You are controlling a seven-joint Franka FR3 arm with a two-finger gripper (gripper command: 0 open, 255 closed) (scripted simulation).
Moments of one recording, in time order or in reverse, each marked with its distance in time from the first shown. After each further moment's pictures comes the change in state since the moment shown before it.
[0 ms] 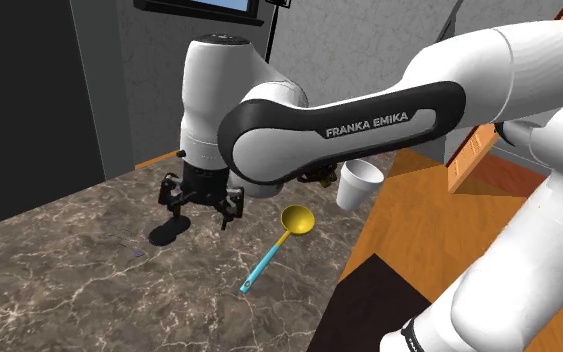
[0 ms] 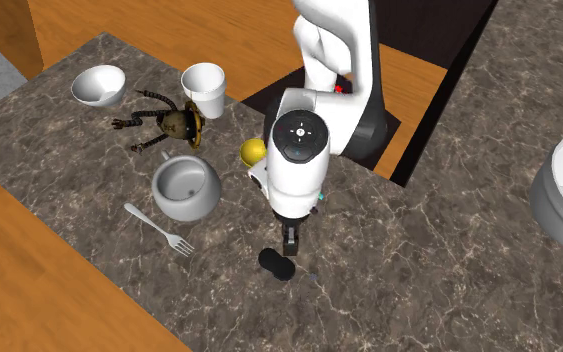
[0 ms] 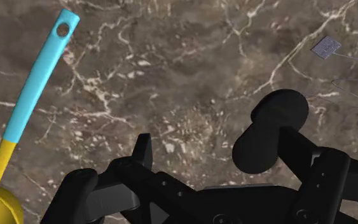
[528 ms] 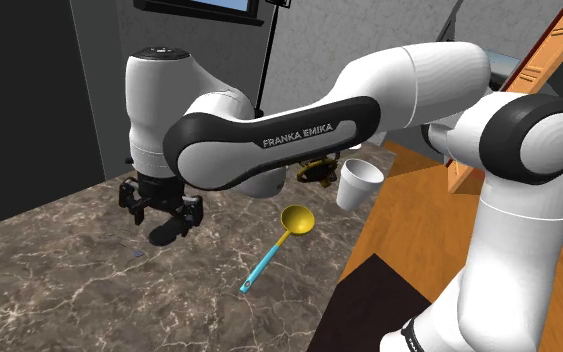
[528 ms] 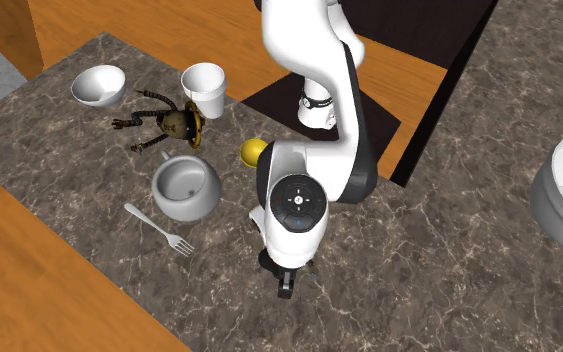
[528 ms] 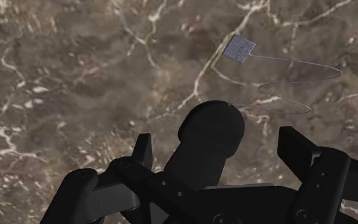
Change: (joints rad) arm 0.149 0.304 -0.055 0.265 -0.207 -0.033 0.249
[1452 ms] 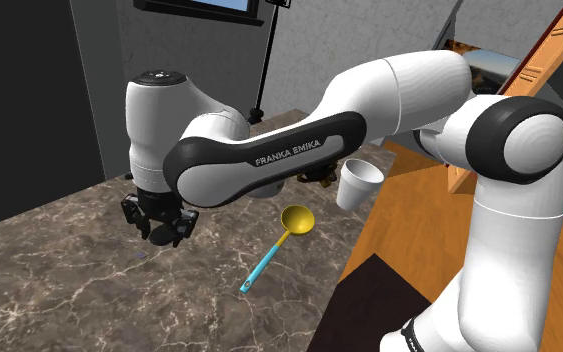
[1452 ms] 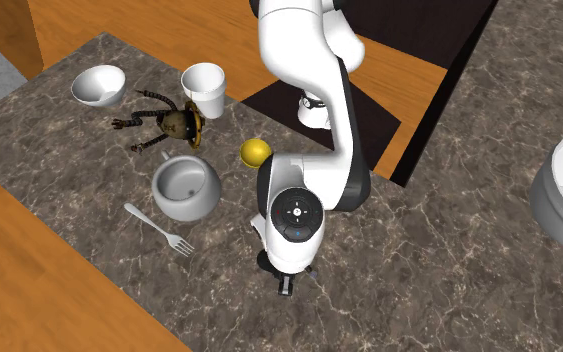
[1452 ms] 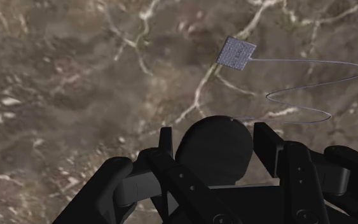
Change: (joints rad) arm 0.014 0.041 -0.017 -0.026 -0.031 0.059 0.022
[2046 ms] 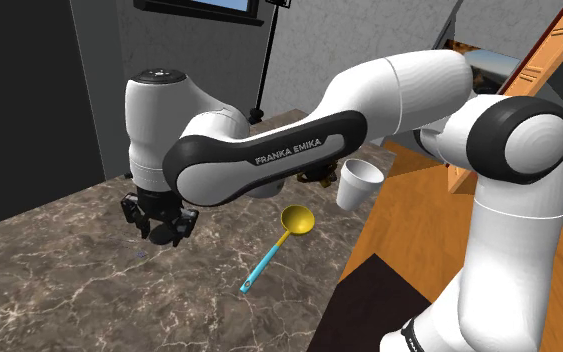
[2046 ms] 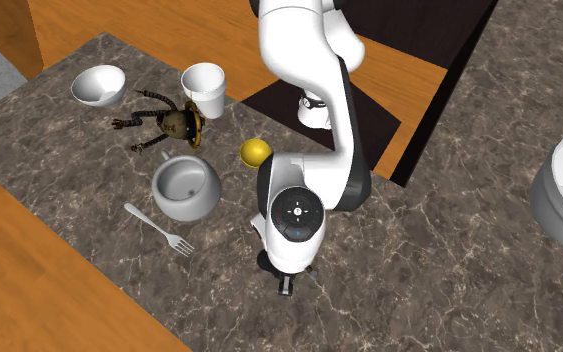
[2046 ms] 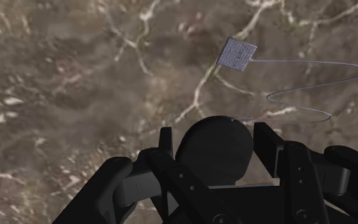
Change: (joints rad) arm 0.000 -0.002 0.001 0.004 0.002 -0.006 -0.001
